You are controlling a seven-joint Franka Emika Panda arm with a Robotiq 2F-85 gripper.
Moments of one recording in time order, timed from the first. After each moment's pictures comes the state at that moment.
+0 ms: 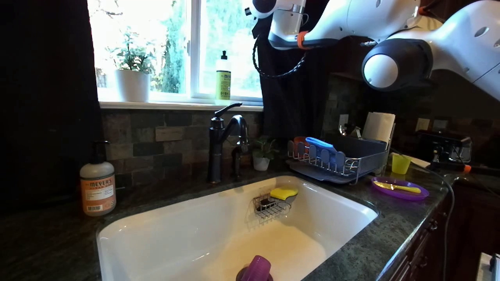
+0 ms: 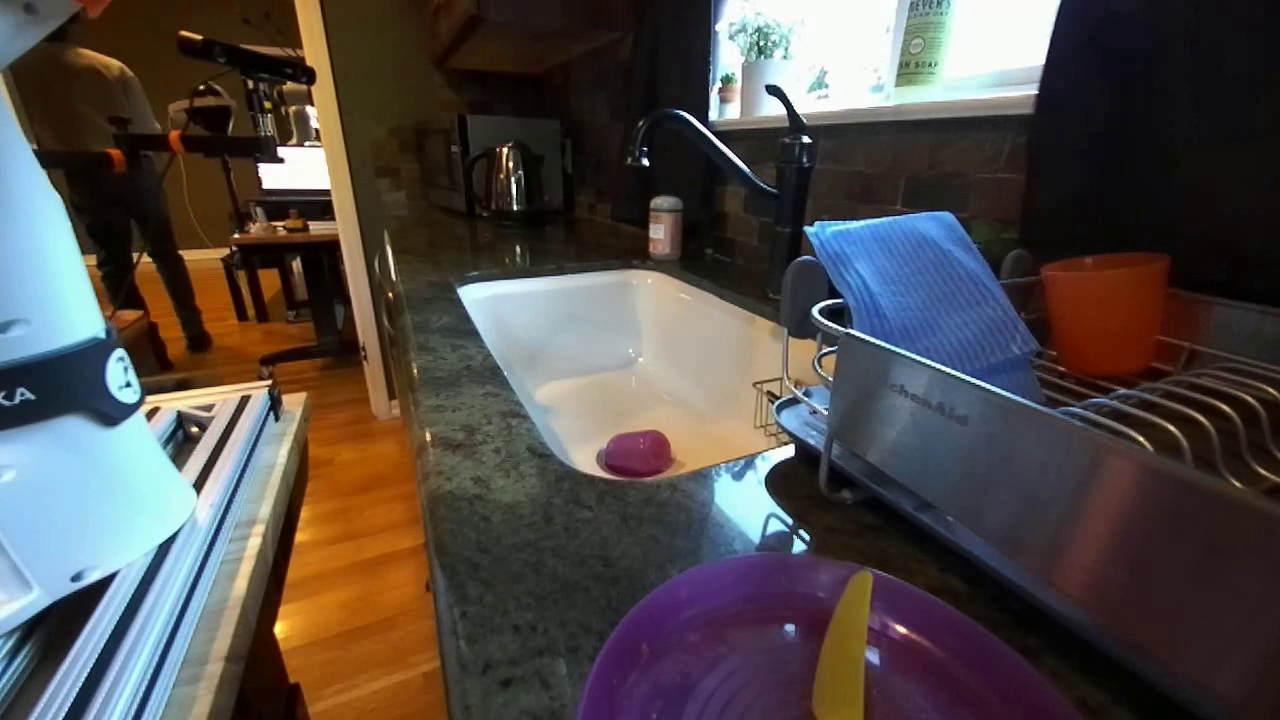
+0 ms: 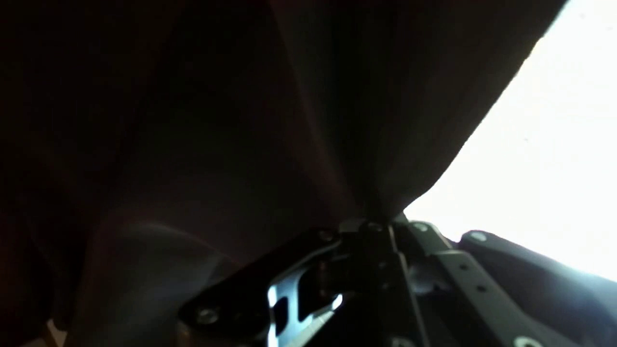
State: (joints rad) arm 0.21 0.90 -0.62 -0.41 -1.20 2.59 1.13
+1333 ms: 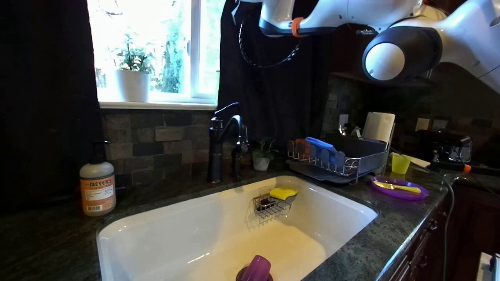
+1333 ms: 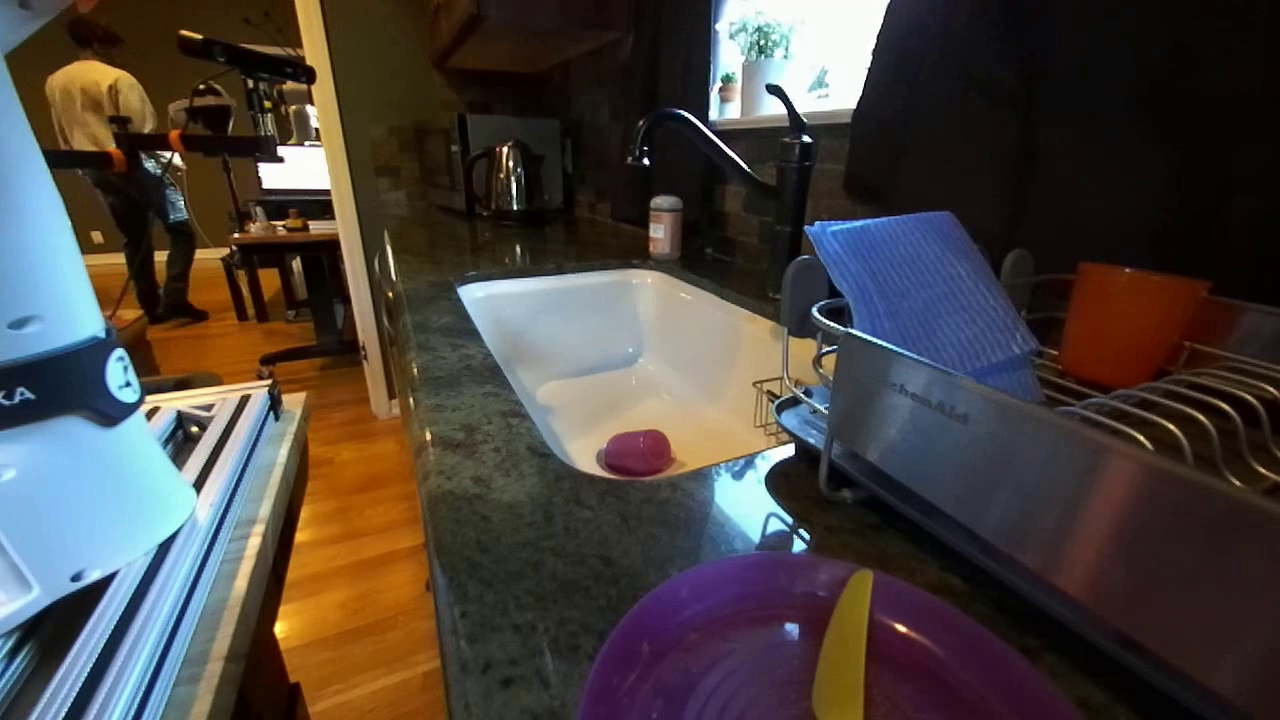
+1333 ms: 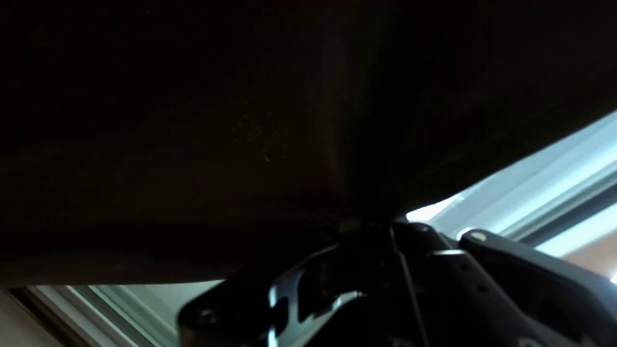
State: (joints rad) arm 0.32 0.87 -0.61 -0.41 -1.33 2.84 1.12
